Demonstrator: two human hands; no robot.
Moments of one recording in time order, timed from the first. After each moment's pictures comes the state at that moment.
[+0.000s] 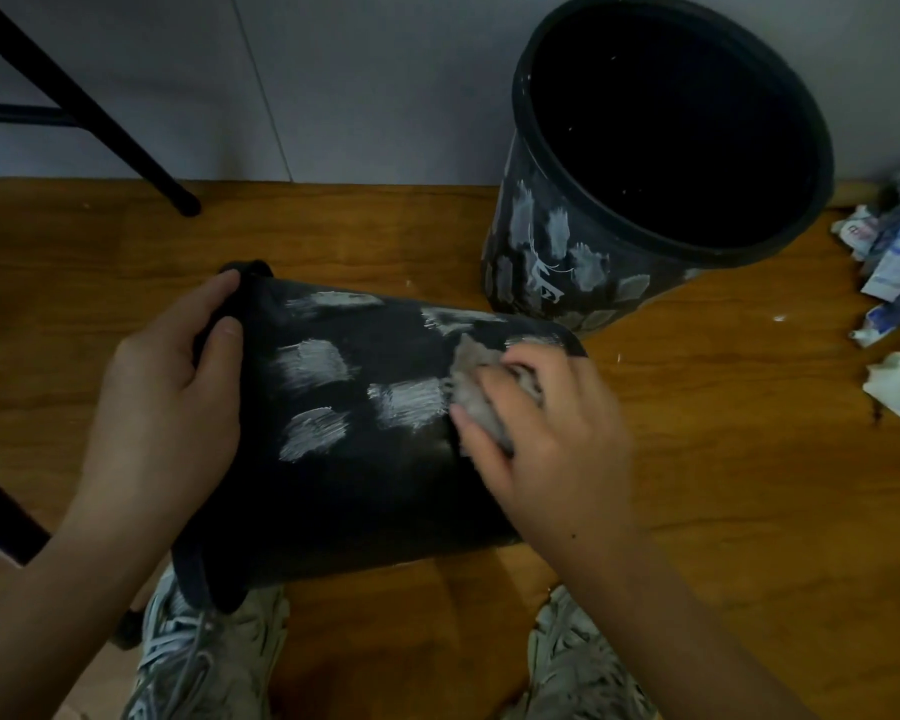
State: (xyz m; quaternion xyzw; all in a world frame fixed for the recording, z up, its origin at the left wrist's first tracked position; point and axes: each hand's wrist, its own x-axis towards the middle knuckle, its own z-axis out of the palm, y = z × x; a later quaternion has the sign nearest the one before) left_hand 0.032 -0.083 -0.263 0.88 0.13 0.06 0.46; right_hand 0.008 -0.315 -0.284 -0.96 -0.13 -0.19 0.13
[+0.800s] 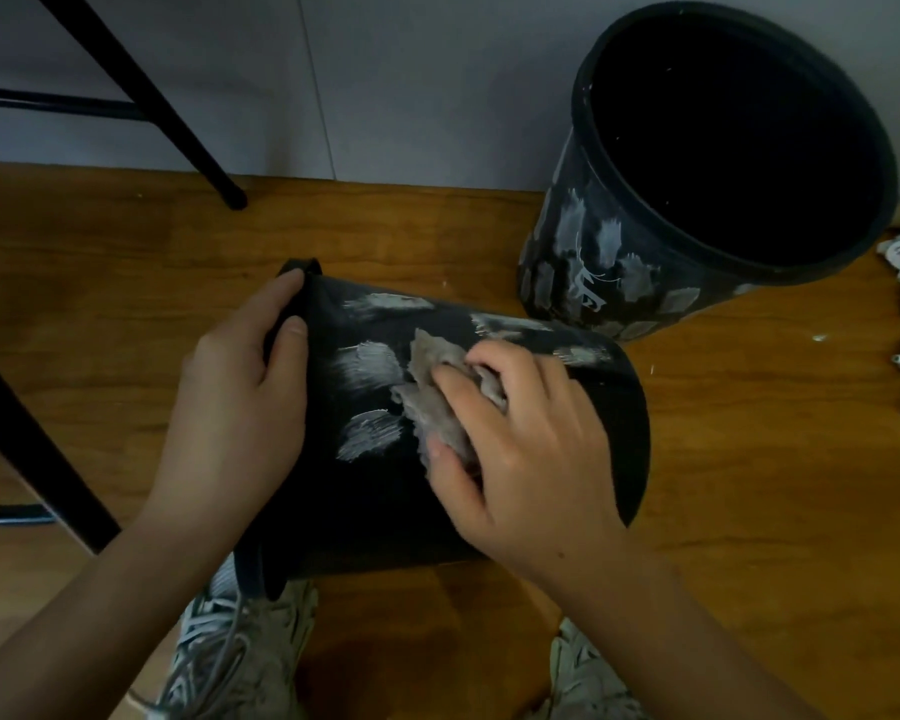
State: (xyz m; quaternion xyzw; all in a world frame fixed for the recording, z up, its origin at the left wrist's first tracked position) left_hand 0.027 -0.085 -0.250 0.86 0.14 0.02 0.49; right_hand 0.008 -0.272 -0.264 -0.95 -0.22 -0.12 0.18
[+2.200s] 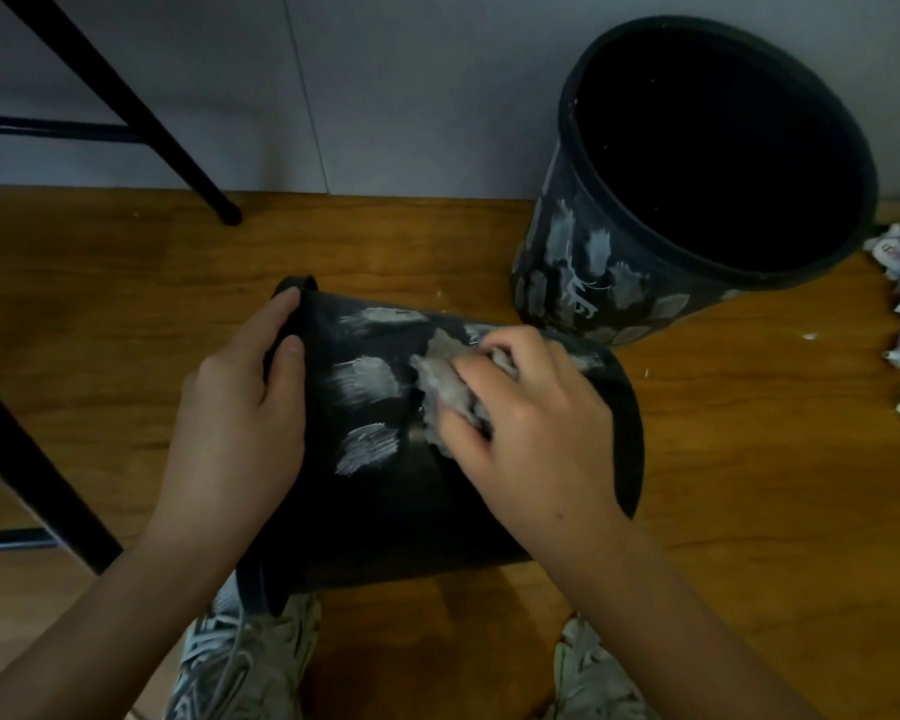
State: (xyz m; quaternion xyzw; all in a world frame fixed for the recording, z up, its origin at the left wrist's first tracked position) left_hand 0.026 -0.087 -0.246 0.85 0.14 0.00 0.50; right_hand 0.026 -0.270 -0.260 -0.96 -0.15 -0.14 0.18
